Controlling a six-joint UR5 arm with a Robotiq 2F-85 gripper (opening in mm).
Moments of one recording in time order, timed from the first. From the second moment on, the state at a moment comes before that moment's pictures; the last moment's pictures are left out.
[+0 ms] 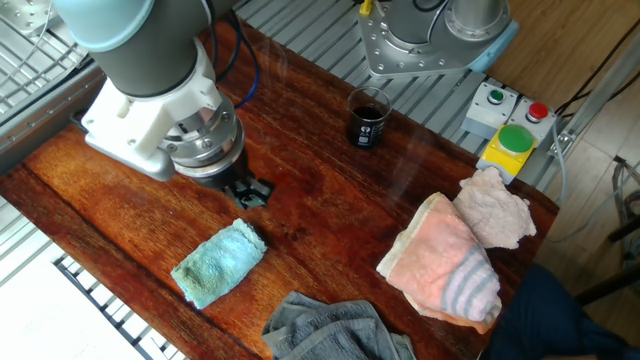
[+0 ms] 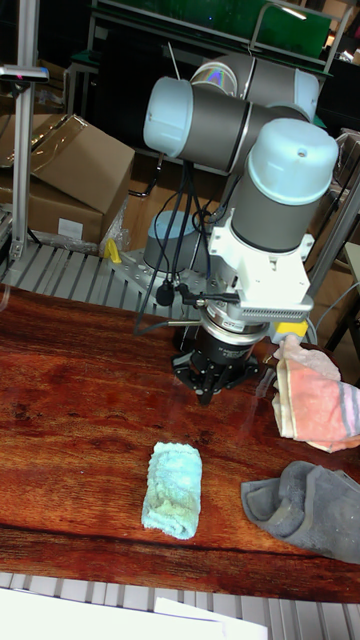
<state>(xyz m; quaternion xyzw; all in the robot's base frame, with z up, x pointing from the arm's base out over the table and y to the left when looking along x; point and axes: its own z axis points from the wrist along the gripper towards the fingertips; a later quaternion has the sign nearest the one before) 0.592 0.063 0.150 0.09 -0.99 -0.03 0.07</state>
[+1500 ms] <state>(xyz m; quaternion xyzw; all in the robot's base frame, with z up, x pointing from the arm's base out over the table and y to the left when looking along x) 0.604 0.065 0.149 0.11 -0.99 -0.03 0.06</state>
